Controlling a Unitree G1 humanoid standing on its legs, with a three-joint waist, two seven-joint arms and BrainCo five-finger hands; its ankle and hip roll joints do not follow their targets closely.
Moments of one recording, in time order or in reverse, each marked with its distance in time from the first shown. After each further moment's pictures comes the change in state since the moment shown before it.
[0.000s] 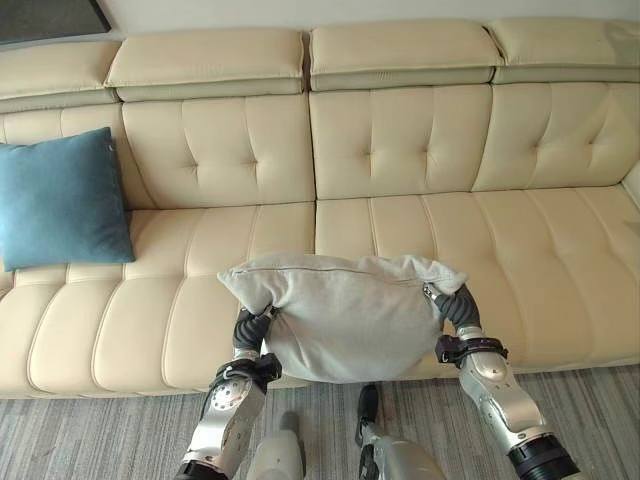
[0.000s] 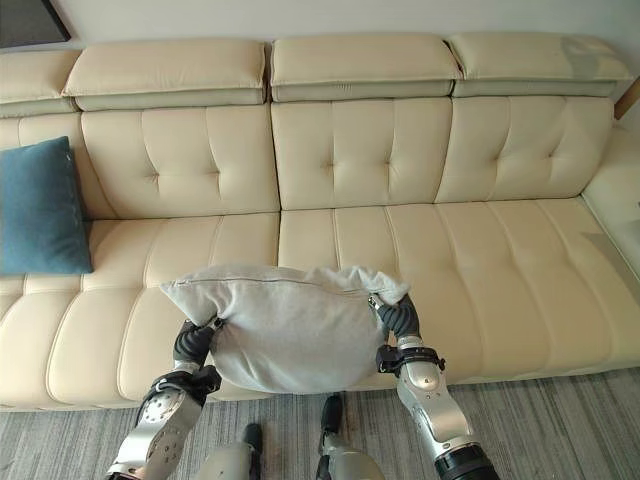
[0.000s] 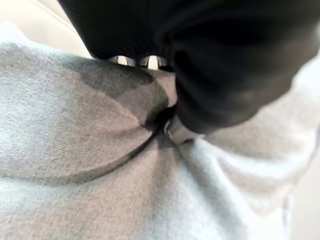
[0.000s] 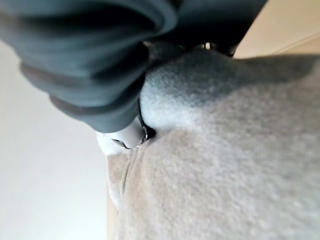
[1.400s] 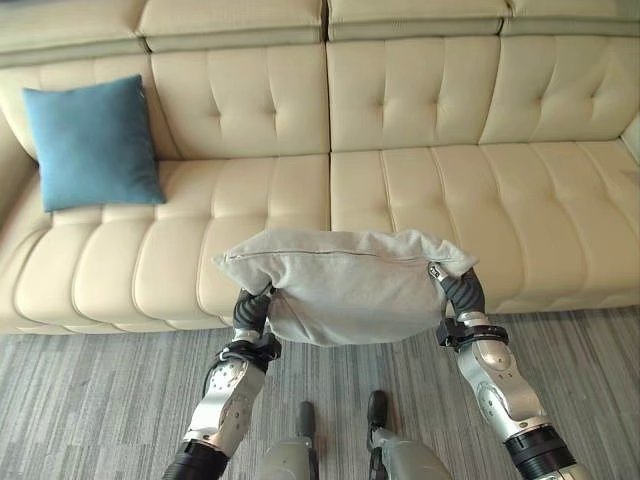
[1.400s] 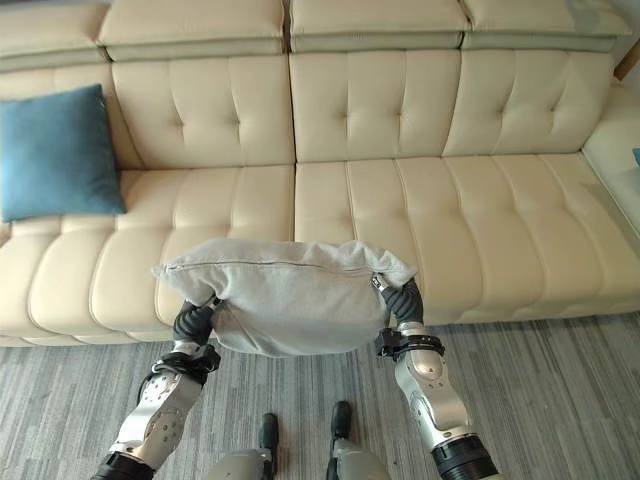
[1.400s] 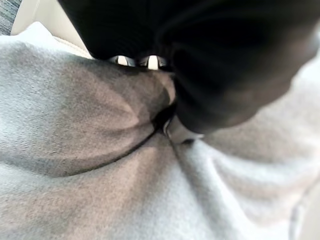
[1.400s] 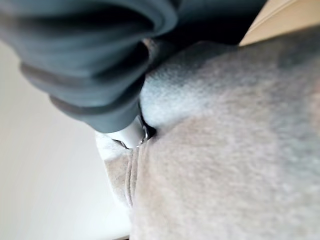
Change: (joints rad) left arm -0.034 -0.003 -0.018 0.007 -0.129 -0.051 -0.027; right arm -0.028 0.019 -0.018 -0.022 0.097 -0.069 0.021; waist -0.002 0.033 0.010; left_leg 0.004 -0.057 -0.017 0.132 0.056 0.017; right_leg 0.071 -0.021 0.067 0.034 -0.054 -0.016
